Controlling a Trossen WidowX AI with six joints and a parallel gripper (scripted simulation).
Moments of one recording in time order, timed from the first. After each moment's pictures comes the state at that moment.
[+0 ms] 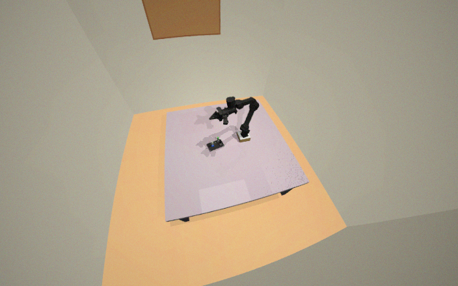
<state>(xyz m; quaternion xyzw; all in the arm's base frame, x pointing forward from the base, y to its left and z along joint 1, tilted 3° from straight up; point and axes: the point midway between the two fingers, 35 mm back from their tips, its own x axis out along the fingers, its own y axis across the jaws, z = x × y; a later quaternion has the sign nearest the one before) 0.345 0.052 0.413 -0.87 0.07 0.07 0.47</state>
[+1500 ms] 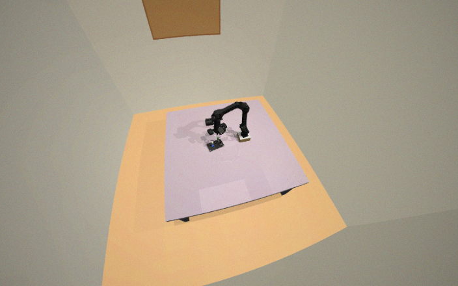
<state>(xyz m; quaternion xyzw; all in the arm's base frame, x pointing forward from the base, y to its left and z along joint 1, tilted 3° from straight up) 0.289 -0.055 0.127 -0.56 0.47 0.50 0.46</state>
